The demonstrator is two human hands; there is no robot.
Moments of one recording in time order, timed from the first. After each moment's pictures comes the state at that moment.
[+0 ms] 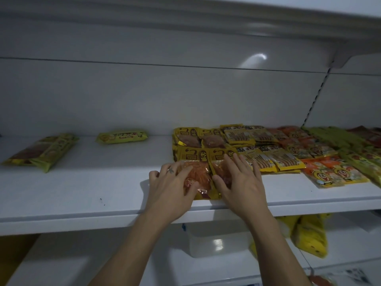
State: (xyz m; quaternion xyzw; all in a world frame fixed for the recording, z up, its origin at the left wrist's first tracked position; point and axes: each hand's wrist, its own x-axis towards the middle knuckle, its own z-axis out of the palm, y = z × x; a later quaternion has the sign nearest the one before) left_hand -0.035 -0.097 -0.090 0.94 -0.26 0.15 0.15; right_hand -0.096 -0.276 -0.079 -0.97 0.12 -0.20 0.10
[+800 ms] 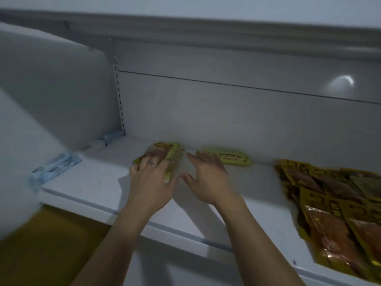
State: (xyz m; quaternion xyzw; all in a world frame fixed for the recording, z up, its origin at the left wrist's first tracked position) left_hand 0.065 0.193 -0.074 0.96 -0.04 0.24 0.12; right_hand 0.076 0.029 -0.037 -0.97 -0.18 -0.12 0.11
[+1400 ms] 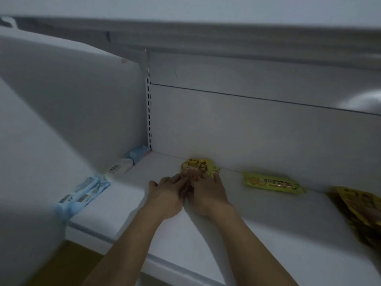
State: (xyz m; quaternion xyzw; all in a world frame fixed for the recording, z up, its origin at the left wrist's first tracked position) left_hand 0.165 0.291 -0.099 0.99 -0.10 0.08 0.07; right_hand 0.173 0.148 -0.073 -0.98 -0.20 -0.03 0.06
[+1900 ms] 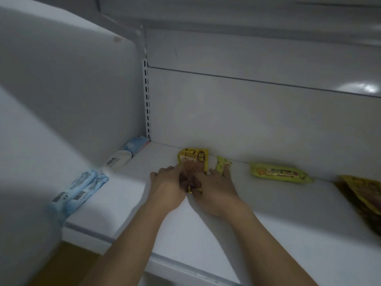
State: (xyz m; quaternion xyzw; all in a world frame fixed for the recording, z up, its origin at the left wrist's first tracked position) left_hand 0.177 0.297 -0.110 0.96 -0.06 0.16 0.22; right_hand 0.169 0.146 -0.083 -0.98 -0.16 -0.03 0.08
